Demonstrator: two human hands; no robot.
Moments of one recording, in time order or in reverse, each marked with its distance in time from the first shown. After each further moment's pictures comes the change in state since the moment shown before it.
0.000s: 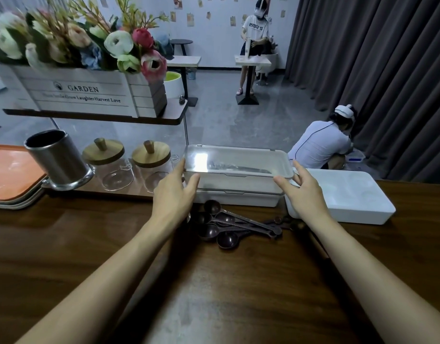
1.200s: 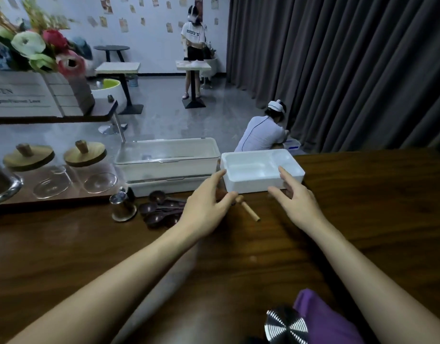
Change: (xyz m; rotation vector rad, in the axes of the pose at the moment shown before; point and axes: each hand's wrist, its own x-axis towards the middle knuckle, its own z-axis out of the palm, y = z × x) left_hand -0.102 0.101 0.086 -0.151 -0.406 0.307; right_hand -0.104 0.054 -0.126 -0.243 0.079 0.124
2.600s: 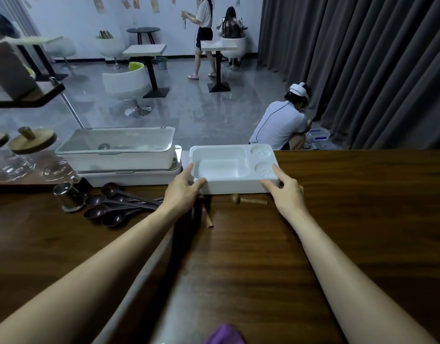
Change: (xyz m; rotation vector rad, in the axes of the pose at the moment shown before) left_hand 0.095 -0.012 0.112 0.000 0.122 -0.394; right_hand 0.108 0.097 -0.036 0.162 -0.079 0.039
